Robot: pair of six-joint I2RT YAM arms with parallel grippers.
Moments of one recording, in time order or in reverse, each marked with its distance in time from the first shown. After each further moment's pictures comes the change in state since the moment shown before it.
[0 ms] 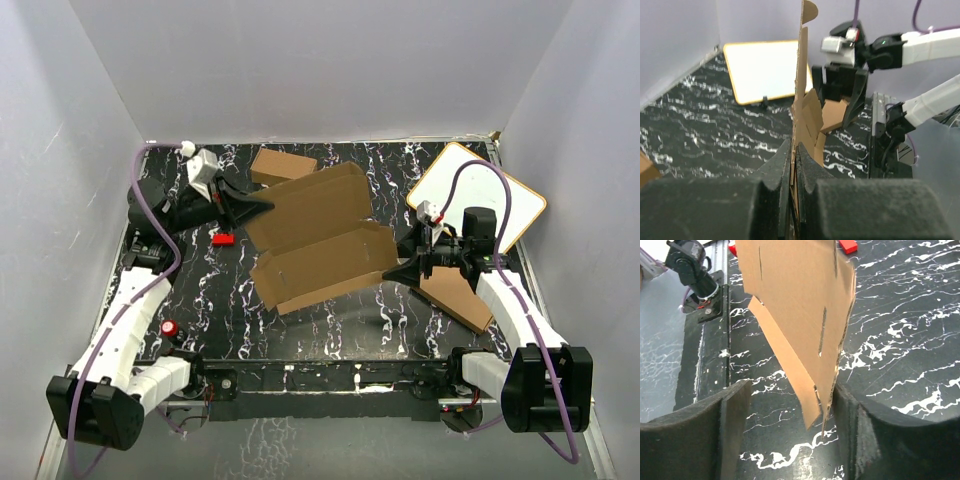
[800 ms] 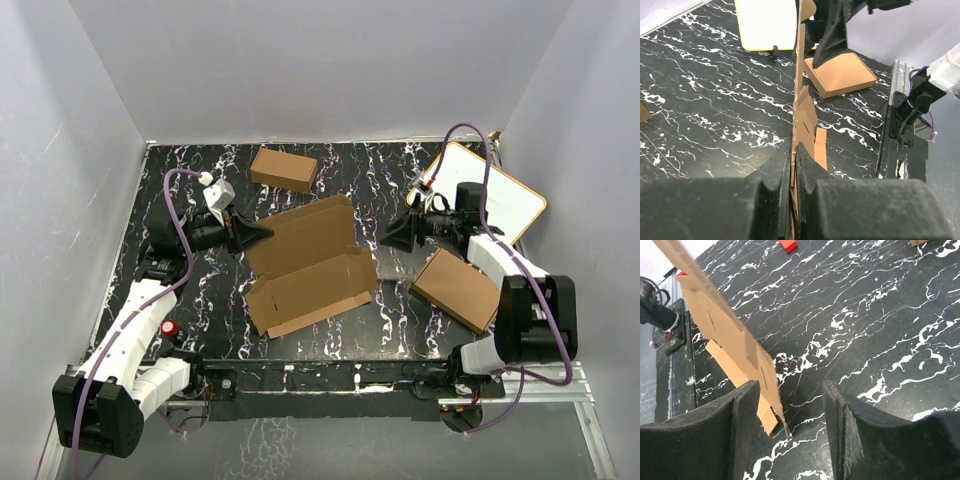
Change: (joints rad) left arm 0.001 -0.063 -0.223 -0.209 -0.070 0.251; right arm -0.011 0.317 0.148 0.208 0.156 0.190
